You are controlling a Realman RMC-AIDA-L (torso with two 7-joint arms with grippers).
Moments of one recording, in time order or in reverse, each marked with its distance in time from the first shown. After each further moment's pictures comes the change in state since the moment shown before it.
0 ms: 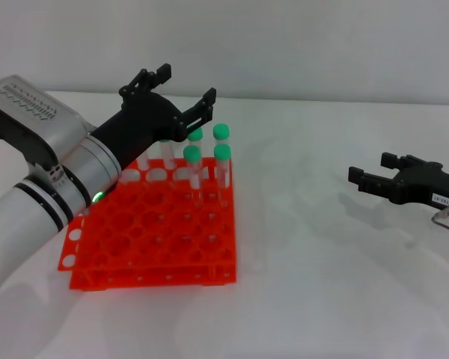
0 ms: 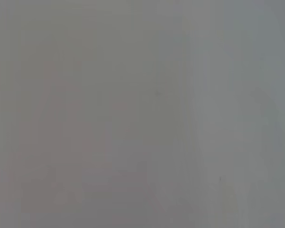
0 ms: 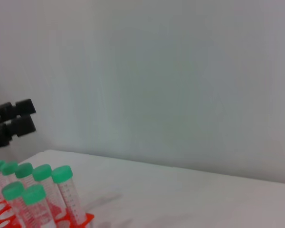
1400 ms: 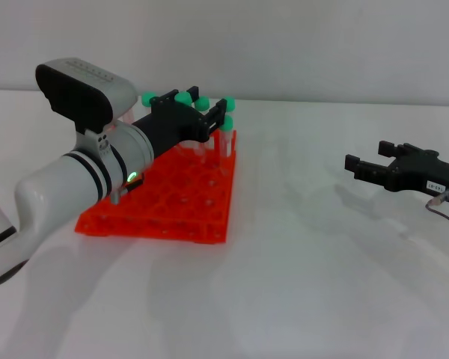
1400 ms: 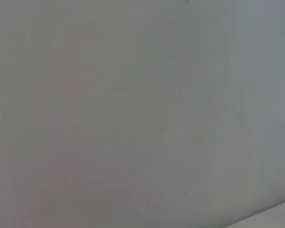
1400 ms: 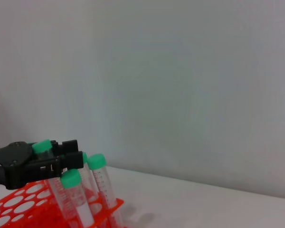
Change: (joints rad) left arm -0.262 0.003 0.031 -0.255 0.004 -0.190 -0.191; right arm 0.030 0.005 0.003 0.000 0.002 -0.039 0.000
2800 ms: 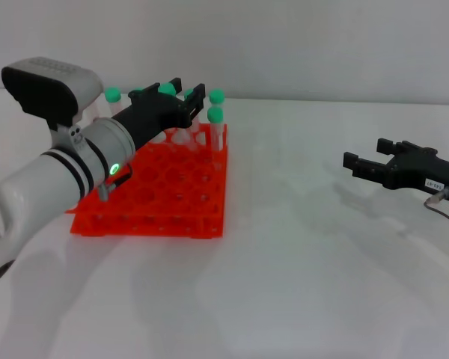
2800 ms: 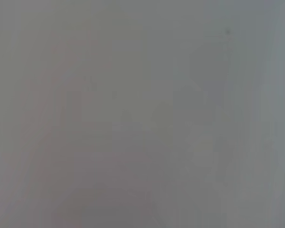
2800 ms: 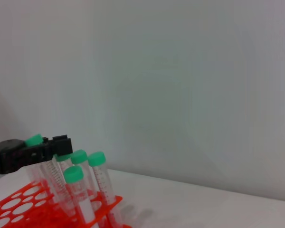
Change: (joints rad) left arm 0.031 0.003 -0.101 0.014 -0.003 0.055 -0.054; right arm -0.003 0.004 0.000 -0.013 0.000 -0.002 0.003
